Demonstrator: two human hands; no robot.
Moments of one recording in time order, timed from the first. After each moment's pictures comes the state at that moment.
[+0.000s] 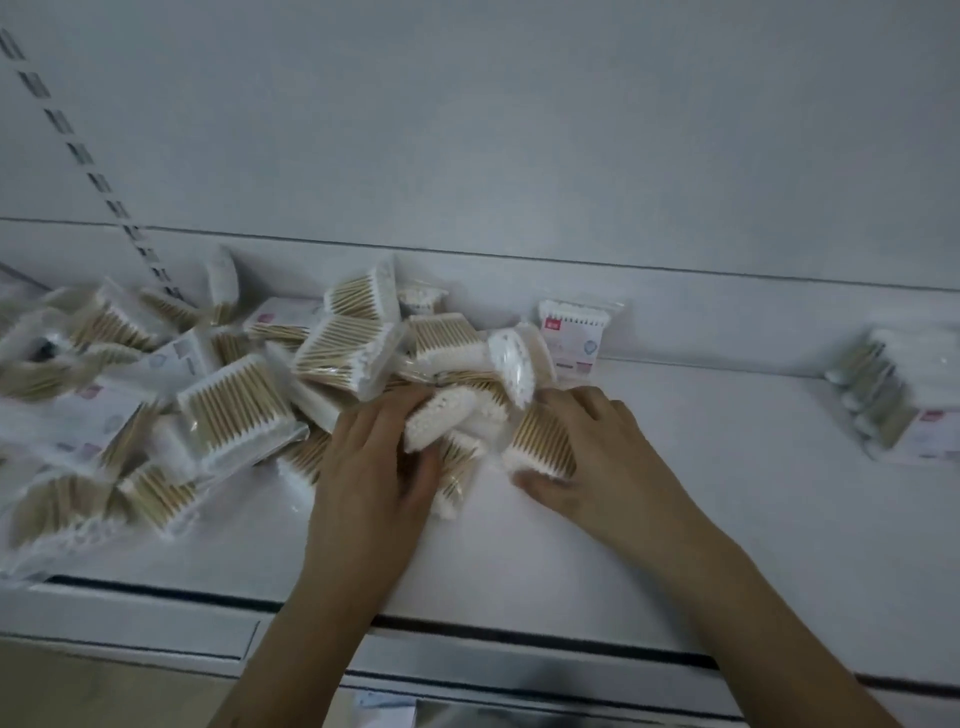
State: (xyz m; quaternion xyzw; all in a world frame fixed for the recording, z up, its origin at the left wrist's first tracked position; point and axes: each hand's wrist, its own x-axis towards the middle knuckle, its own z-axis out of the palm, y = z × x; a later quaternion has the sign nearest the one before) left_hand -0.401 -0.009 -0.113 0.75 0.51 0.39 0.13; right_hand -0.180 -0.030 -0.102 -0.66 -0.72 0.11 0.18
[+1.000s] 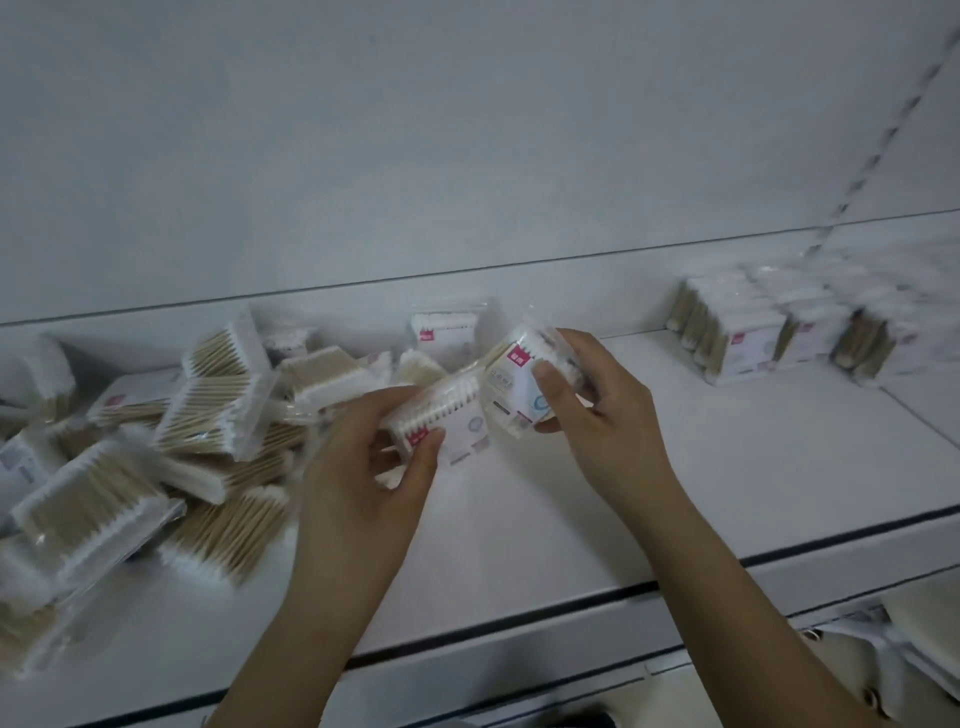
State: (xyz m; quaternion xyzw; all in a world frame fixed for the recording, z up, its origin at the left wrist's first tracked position) left_hand -0.341 -0.024 -0.074 0.71 0.41 0.45 0.35; right_hand -0.146 -0.071 -0.067 -0.61 -0.47 0.21 0.60
